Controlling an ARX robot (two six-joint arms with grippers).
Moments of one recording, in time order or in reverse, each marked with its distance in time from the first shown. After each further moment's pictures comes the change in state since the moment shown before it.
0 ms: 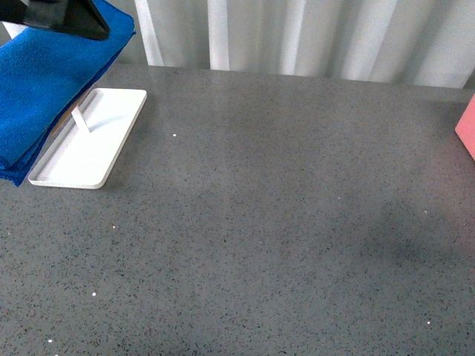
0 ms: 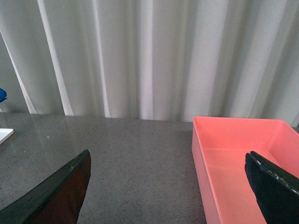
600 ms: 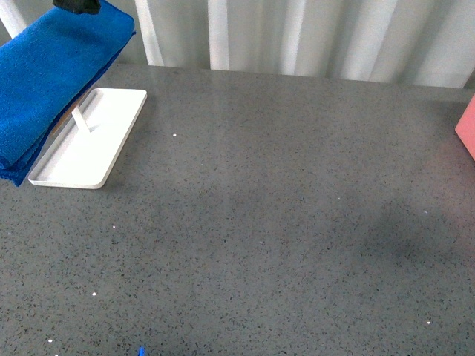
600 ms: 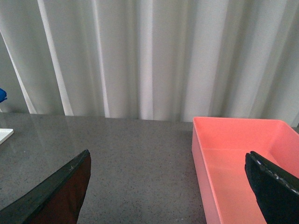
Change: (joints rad) left arm 0.032 0.215 0.242 0.107 -0.218 0.092; right arm 0.000 0.000 0.000 0.000 0.000 0.000
